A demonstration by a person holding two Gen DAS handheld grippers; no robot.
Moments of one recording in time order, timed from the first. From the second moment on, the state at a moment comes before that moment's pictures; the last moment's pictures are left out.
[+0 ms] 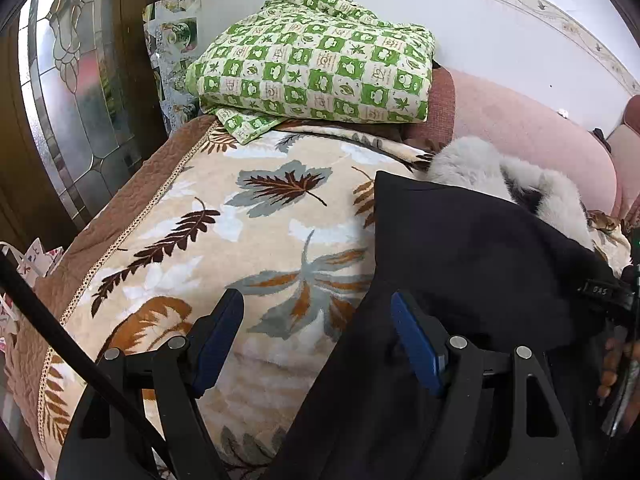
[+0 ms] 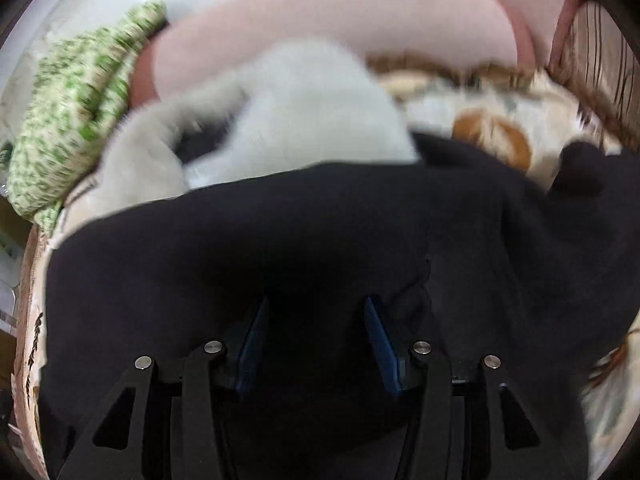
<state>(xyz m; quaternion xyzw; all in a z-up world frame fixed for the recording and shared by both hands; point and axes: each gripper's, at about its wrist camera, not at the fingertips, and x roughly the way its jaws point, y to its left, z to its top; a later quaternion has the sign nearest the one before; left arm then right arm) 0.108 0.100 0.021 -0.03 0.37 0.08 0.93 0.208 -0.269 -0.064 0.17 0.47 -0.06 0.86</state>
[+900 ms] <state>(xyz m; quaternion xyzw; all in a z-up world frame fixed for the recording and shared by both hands) 0.068 0.010 0.025 -0.03 0.38 -0.08 0.92 0.084 -0.316 0.019 0.09 0.43 -0.06 0.90</state>
